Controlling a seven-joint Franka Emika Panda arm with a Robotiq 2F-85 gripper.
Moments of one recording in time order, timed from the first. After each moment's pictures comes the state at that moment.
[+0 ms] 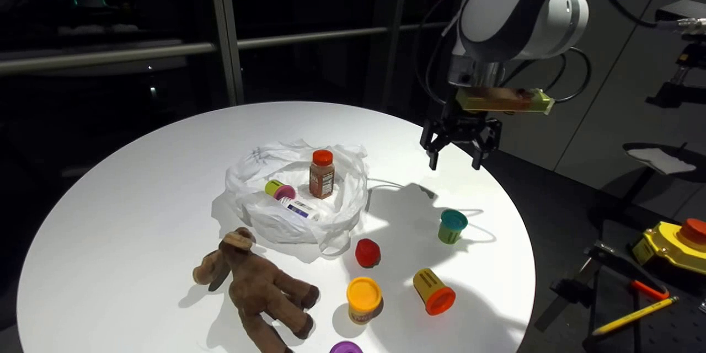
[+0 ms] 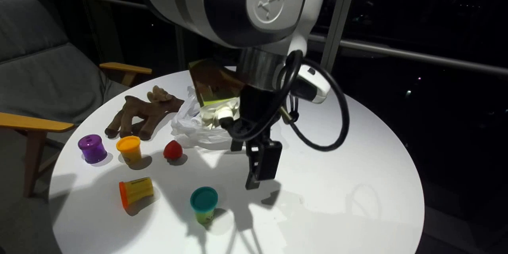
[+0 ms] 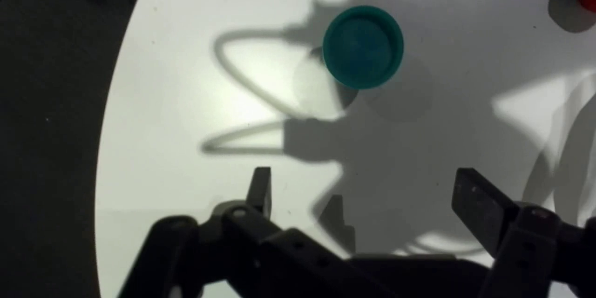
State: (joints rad) arm -0.02 0.35 -0.16 -2.29 0.16 2.50 0.40
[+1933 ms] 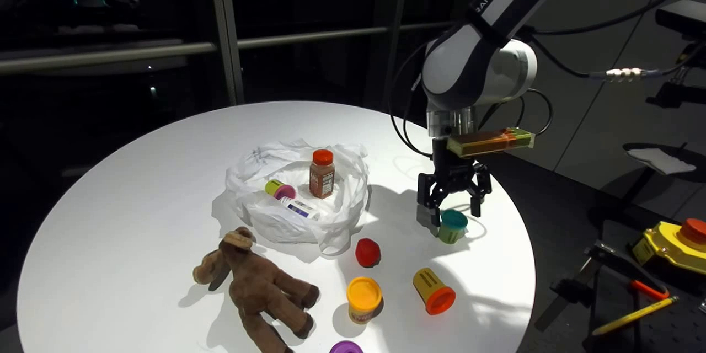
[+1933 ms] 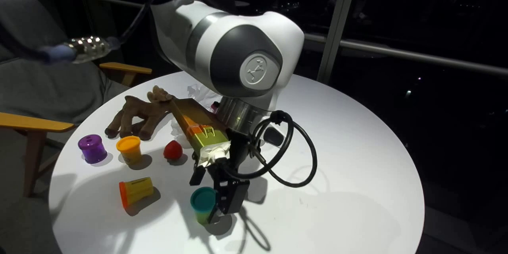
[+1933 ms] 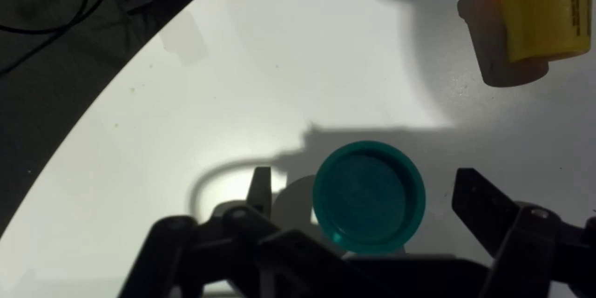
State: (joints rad) arm -0.06 0.58 -0.07 -2.15 0.20 2.29 0.22
